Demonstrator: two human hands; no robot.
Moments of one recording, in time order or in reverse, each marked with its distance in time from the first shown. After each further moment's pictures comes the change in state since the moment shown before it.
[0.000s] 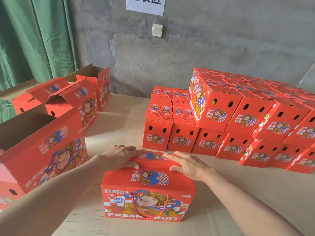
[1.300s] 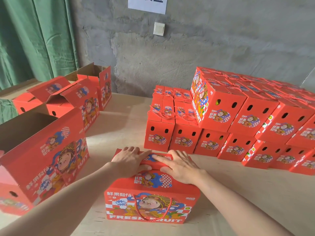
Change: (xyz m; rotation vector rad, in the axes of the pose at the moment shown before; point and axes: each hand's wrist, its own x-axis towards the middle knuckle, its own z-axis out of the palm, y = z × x) left_hand 0.006 0.031 0.005 0.011 0.143 -0.086; right_hand 0.018 -0.038 0.000 -0.086 -0.056 0.022
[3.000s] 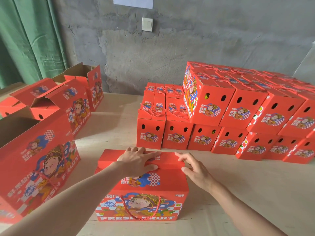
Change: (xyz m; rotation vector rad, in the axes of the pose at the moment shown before) left_hand 0.027 0.050 -0.009 -0.026 -0.080 0.051; right_hand -0.058 0.054 0.034 0.869 0.352 0.085
